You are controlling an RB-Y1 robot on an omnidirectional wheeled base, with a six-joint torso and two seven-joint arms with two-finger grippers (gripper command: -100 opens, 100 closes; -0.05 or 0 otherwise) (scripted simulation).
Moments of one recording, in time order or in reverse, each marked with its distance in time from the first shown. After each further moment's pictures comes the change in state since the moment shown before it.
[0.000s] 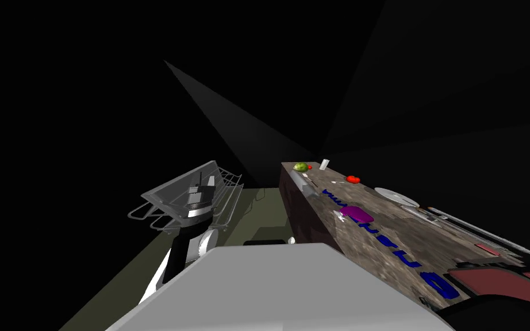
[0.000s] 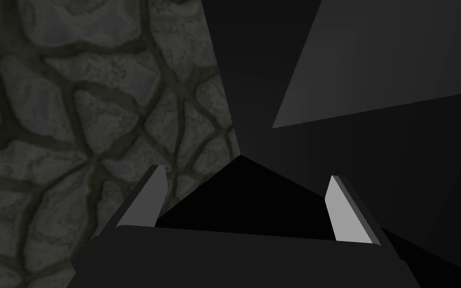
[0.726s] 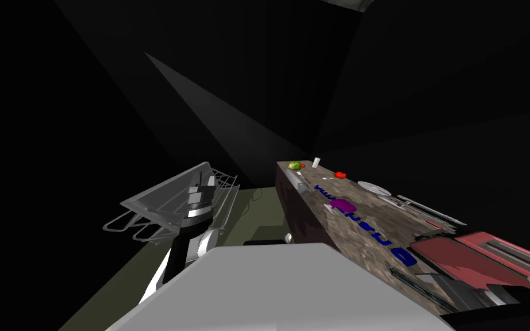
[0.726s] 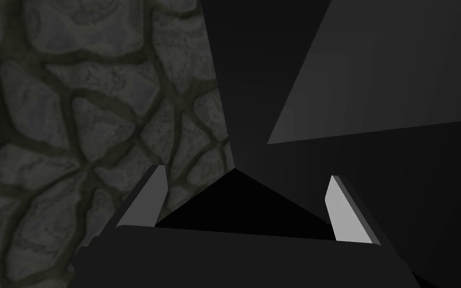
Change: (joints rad) left arm 0.000 0.000 0.000 0.000 0.000 0.000 0.000; right arm -0.216 -0.061 0.224 -0.045 -0.014 0.008 -0.073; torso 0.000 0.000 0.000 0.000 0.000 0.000
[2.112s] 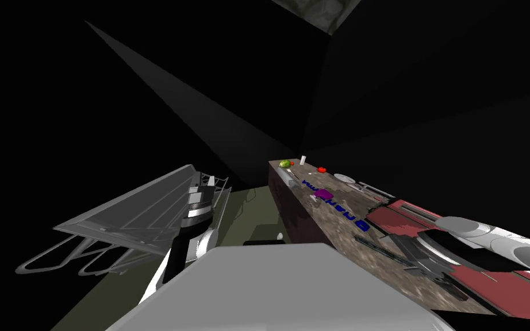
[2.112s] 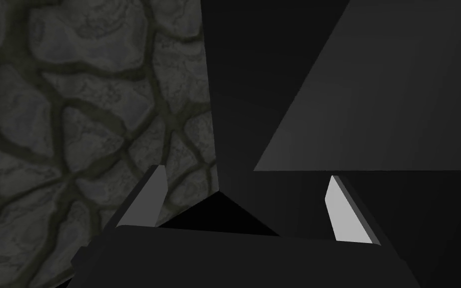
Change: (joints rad) left arm 0.000 0.000 0.000 0.000 0.000 0.000 0.000; right arm -0.410 -0.103 0.392 -0.043 -0.012 -0.001 -0.122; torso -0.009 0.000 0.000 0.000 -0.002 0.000
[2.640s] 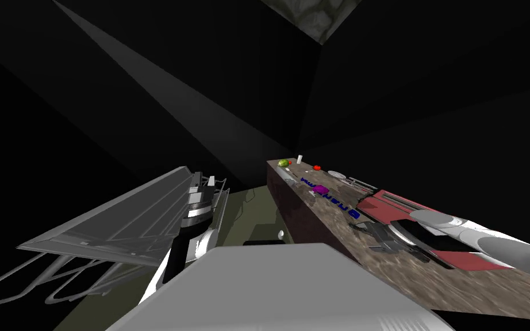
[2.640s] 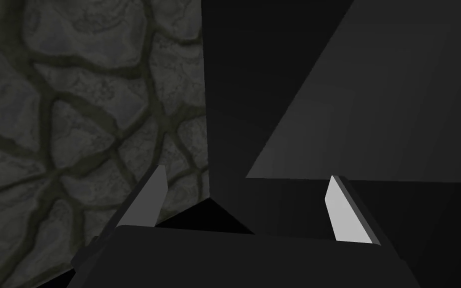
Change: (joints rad) left arm 0.000 0.000 0.000 0.000 0.000 0.000 0.000; right arm 0.002 0.017 -0.076 -0.139 -0.065 0.019 -0.033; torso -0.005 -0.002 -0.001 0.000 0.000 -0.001
